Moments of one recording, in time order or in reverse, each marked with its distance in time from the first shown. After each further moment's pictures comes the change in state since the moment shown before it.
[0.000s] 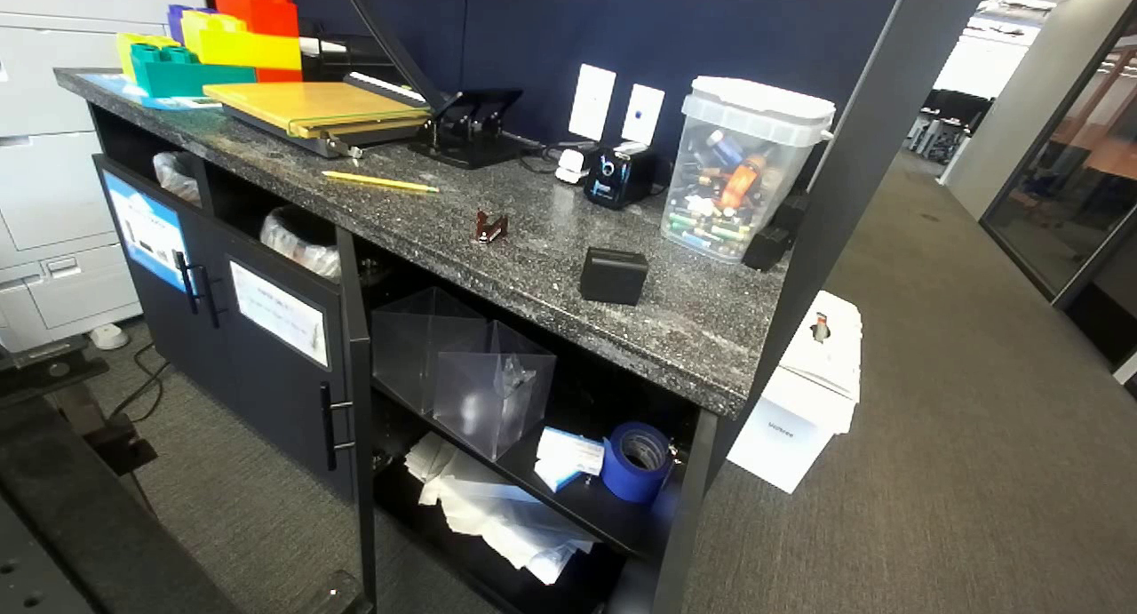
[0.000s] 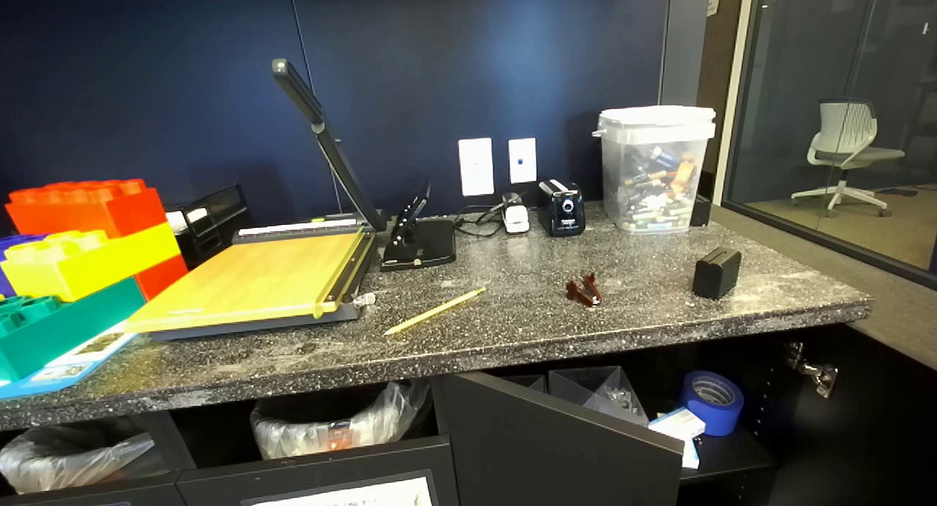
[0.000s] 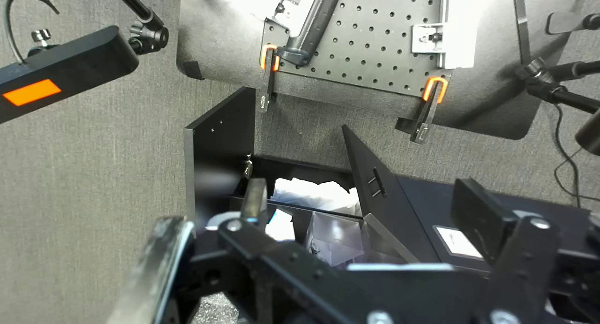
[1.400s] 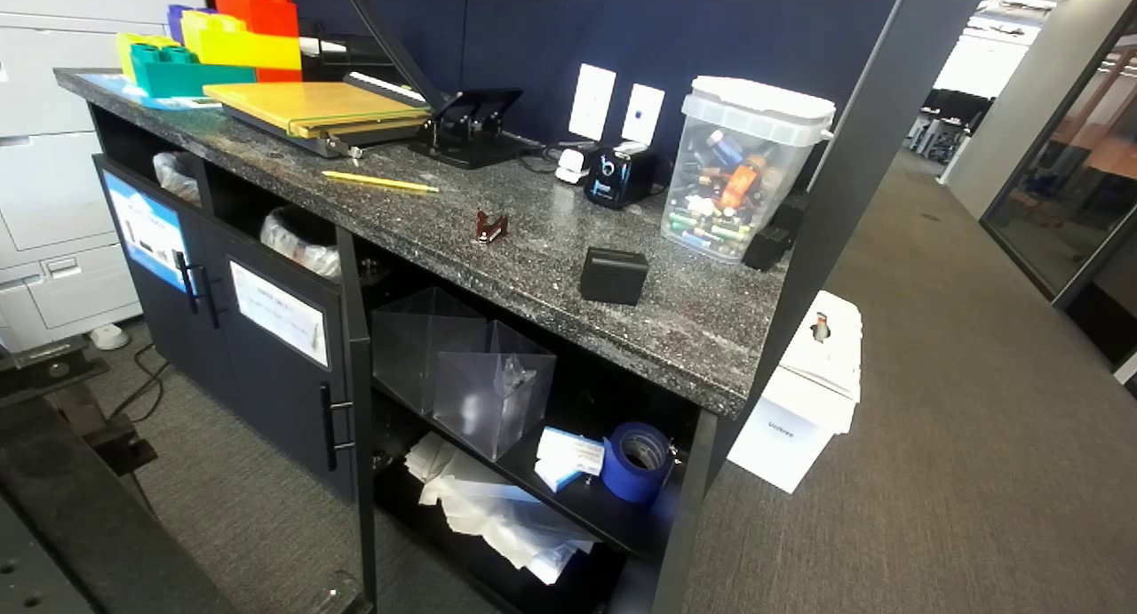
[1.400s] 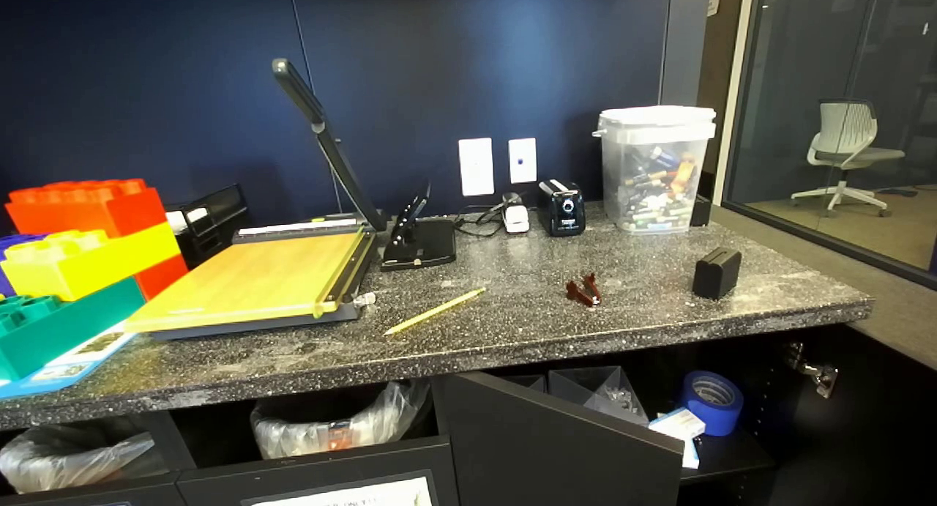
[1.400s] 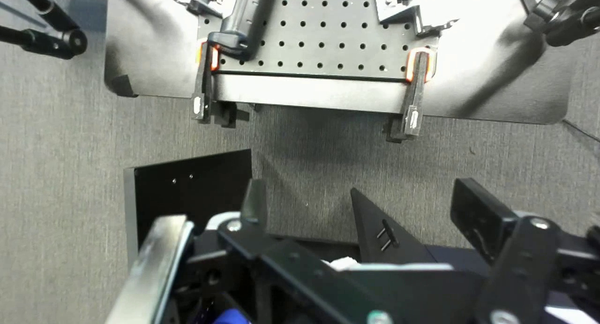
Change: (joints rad) arm 0.051 0.700 0.187 0.211 0.010 0.172 0.377
